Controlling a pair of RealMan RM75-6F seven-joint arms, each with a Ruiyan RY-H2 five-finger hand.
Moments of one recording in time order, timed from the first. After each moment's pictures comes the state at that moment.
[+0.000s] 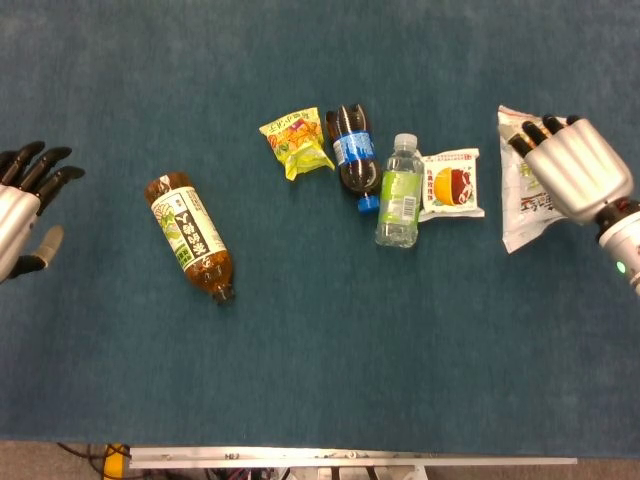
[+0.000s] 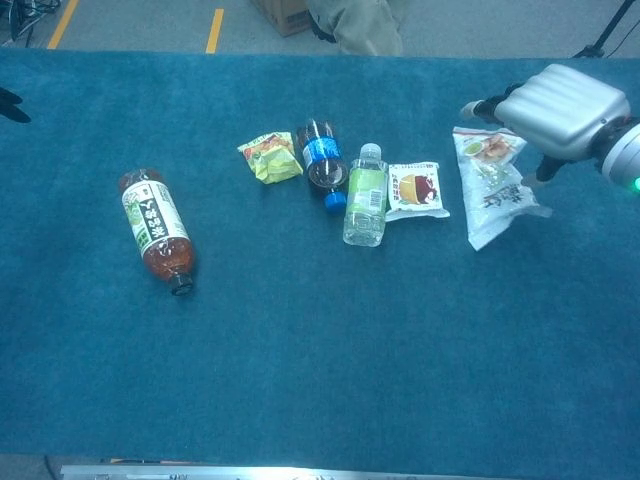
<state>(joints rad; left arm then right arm) -0.36 -0.92 0.01 -1.74 1.54 1.15 0.04 0.67 -1.24 0.04 -1.68 -1.16 0.97 -0.81</state>
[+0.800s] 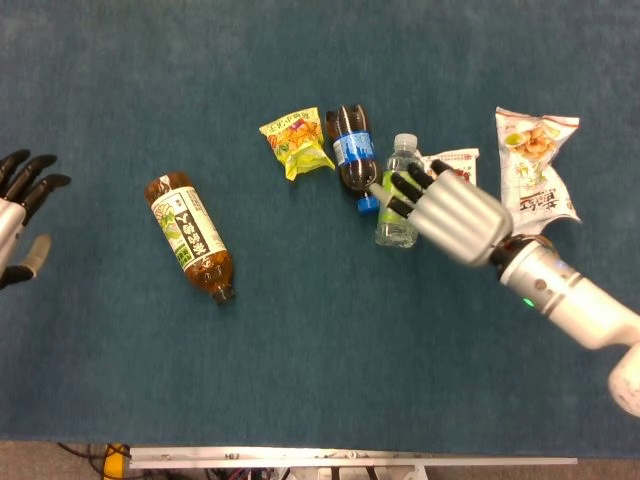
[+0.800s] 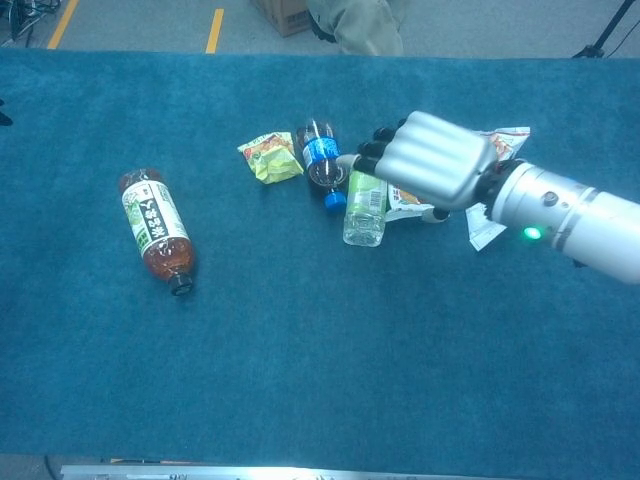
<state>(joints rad) -0.32 -0.90 0.03 -1.75 1.55 1.19 0.04 0.77 -1.43 0.02 -1.65 -1.38 0.91 -0.94</state>
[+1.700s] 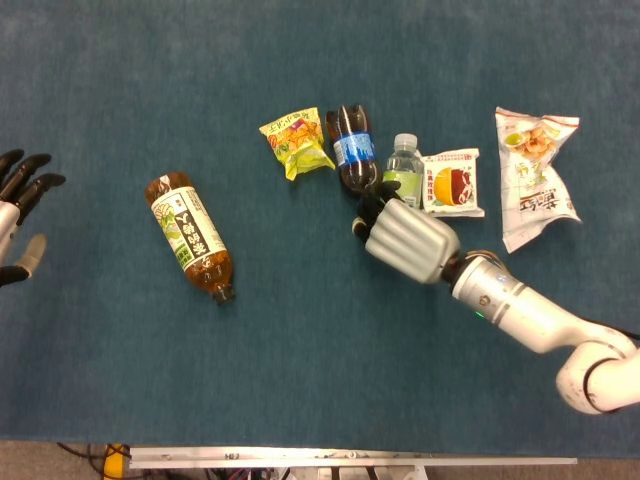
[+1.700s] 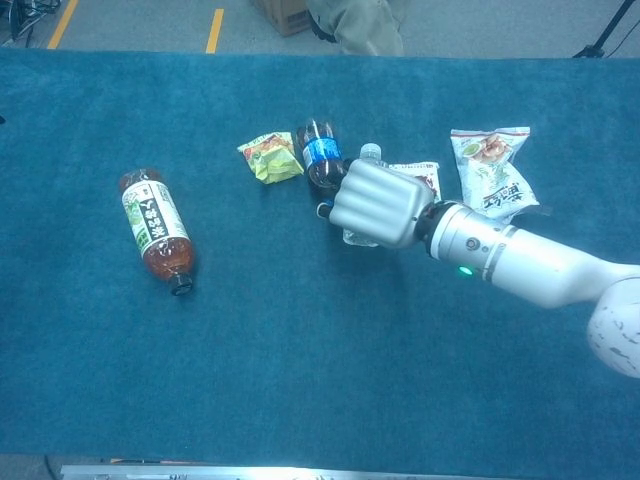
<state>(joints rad) -0.32 -0.89 0.03 -1.76 1.55 1.19 0.03 0.82 -1.66 -0.01 -1.44 -1.41 0.89 -1.08</state>
